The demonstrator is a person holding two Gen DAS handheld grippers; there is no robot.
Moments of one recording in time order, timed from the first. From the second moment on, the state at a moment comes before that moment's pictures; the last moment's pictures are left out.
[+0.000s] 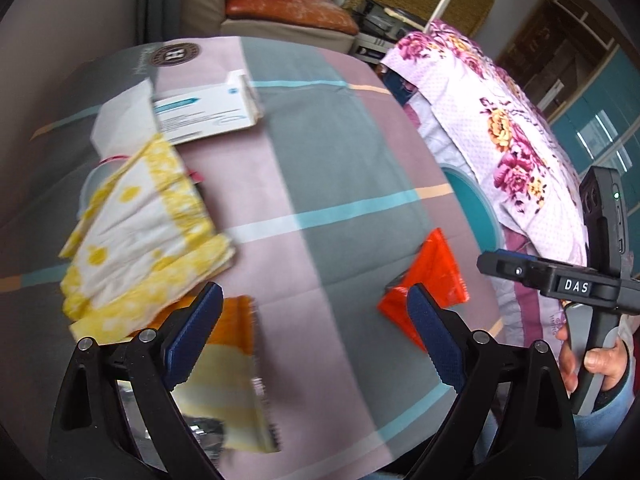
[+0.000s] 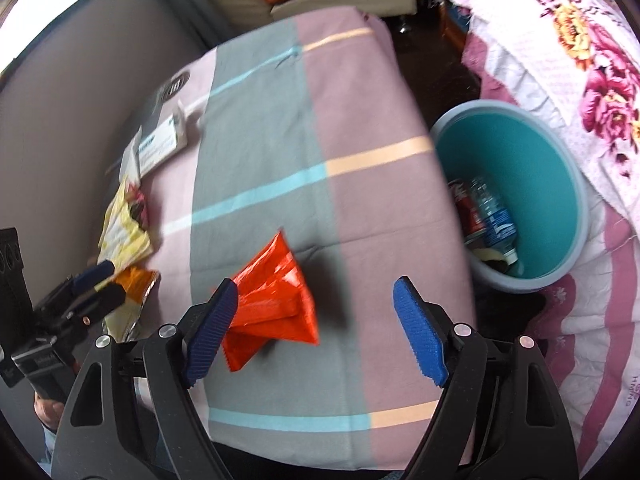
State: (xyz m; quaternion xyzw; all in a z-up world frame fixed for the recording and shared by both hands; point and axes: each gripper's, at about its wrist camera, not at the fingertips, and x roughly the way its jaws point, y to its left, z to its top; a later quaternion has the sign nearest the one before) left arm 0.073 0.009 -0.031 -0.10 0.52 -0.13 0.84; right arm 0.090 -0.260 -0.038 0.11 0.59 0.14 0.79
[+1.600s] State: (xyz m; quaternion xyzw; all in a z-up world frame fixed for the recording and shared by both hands) left arm 0.078 0.042 -0.017 -0.09 0.50 -0.12 0.85; right arm 0.095 -0.231 -0.049 0.10 0.57 0.16 0.80
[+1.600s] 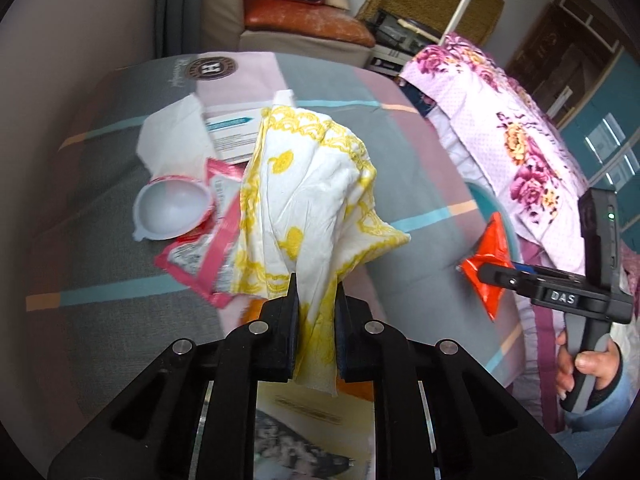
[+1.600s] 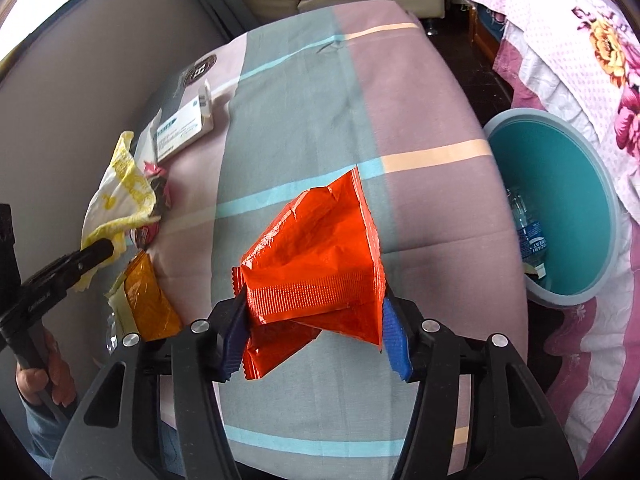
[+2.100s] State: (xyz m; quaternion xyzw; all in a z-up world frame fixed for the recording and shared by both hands) left arm 0.101 -0.068 -0.016 -0.07 0.52 -0.22 0.83; right arm 0.106 -0.312 -0.029 0.17 0.52 0.12 0.83
